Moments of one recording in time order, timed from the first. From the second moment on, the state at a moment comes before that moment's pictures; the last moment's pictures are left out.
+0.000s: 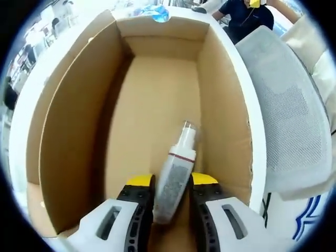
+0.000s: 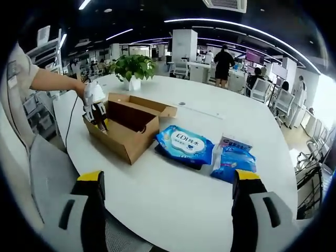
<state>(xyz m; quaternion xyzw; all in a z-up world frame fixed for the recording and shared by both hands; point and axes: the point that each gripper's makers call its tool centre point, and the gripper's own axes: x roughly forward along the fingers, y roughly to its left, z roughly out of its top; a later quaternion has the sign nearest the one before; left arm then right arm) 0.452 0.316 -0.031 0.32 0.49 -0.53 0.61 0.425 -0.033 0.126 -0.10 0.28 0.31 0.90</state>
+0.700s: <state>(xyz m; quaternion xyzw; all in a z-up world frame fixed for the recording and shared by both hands) 0.458 0.312 -0.017 0.31 0.48 -0.51 0.64 0.428 -0.026 0.133 -0.10 0.26 0.32 0.91</state>
